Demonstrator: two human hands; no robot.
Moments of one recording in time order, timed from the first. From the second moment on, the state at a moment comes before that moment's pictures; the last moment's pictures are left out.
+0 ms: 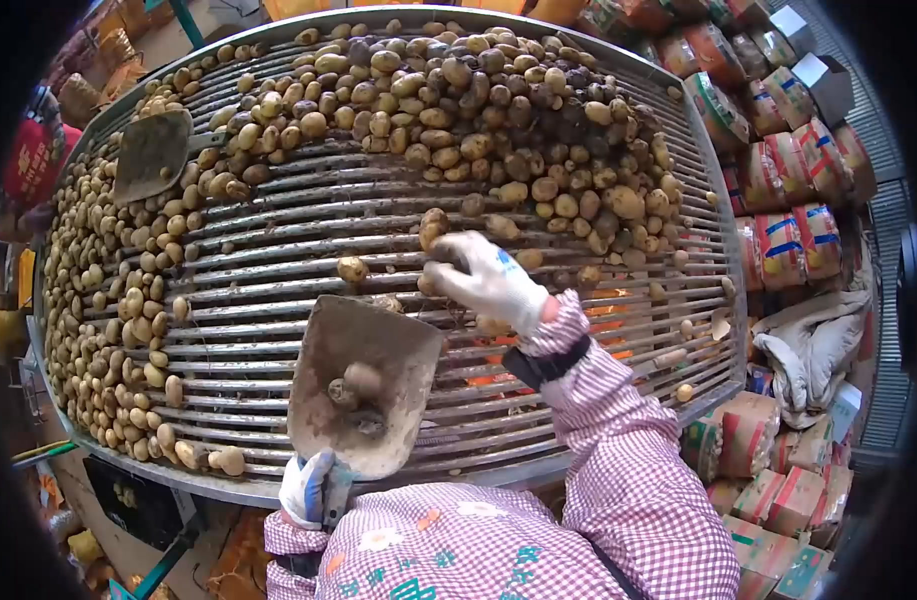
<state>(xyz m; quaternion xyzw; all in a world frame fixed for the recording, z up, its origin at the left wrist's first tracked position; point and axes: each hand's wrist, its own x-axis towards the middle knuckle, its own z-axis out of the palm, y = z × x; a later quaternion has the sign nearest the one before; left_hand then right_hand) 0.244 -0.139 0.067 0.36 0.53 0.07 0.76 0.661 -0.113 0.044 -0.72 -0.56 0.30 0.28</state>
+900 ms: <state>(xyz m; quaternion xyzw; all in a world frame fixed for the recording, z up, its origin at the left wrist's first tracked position) 0.234 -0.153 0.060 0.43 0.53 0.12 0.72 0.748 -0.218 0.034 -0.93 -0.31 0.16 -0.05</state>
